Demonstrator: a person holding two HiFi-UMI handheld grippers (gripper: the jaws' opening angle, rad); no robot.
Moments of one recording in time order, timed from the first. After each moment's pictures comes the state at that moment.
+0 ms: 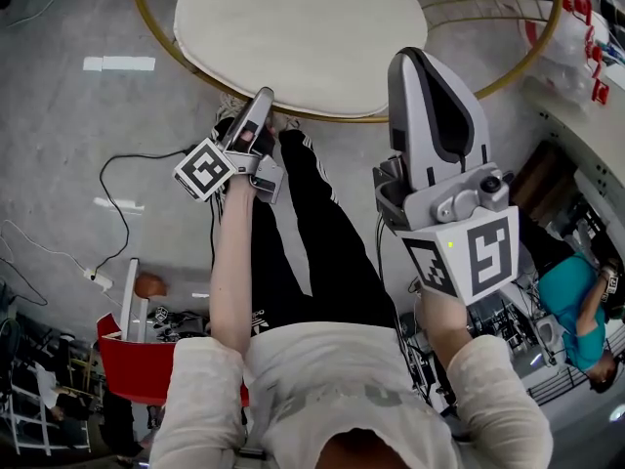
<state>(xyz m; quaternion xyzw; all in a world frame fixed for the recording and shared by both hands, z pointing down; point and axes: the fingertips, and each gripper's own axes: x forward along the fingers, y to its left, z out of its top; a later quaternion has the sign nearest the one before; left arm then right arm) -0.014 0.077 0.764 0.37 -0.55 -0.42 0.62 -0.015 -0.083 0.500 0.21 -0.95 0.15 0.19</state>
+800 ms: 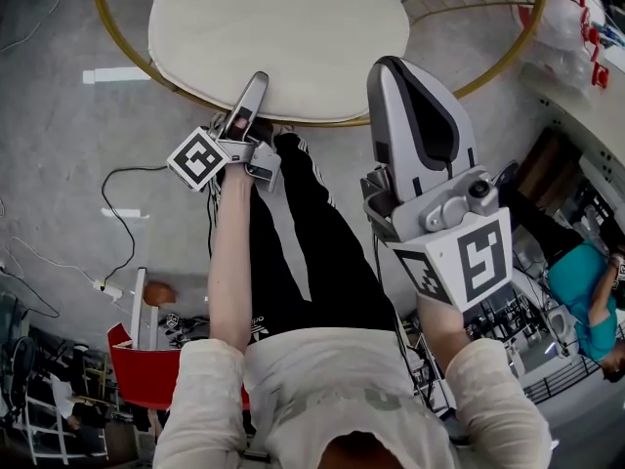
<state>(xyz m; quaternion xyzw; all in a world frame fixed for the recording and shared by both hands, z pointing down) -0.020 0.028 0.761 0.38 -0.52 -0.45 0.62 -0.001 -0.087 0.506 0.21 -0.94 0.17 0.18</state>
